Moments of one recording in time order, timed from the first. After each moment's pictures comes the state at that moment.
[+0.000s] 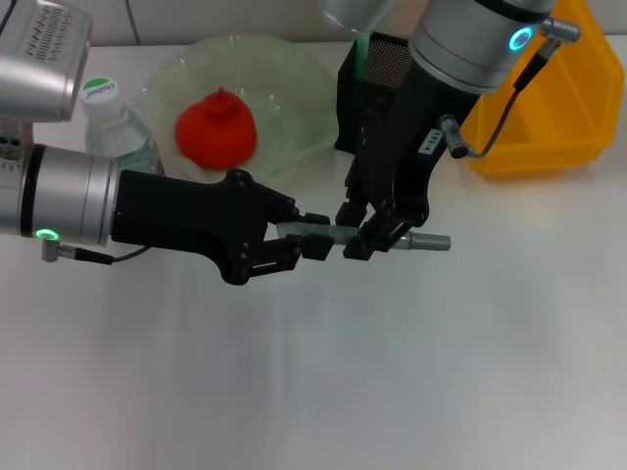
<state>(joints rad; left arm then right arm) -0.61 -2.05 1.03 0.77 1.89 1.68 -1.48 1.23 2.05 1.89 0.90 0.70 -1.85 2.02</state>
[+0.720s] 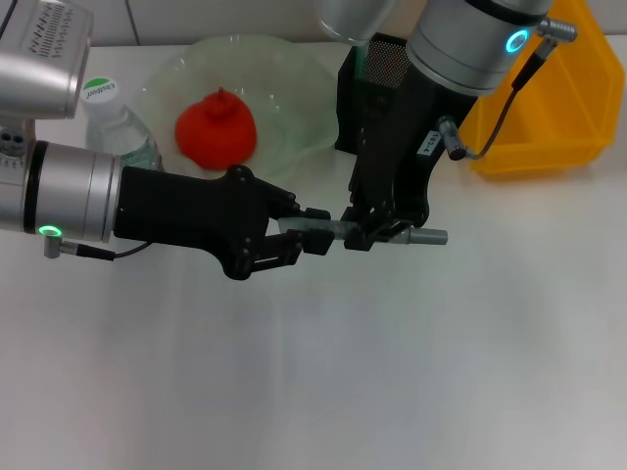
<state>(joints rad) -0.61 -2.05 1.03 0.77 1.89 1.66 -1.48 1.23 2.06 1.89 0.90 0.68 -1.85 2.01</state>
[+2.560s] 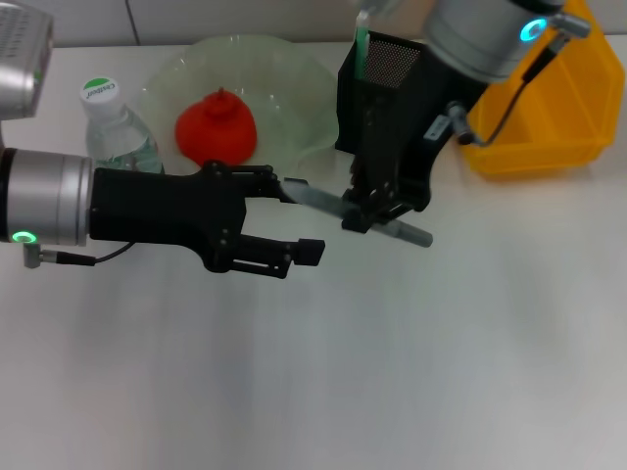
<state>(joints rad) -0.58 -2.04 0.95 0.75 1.87 1.69 -1.48 1.19 2.06 1.97 0.94 0.68 -1.85 2.00</state>
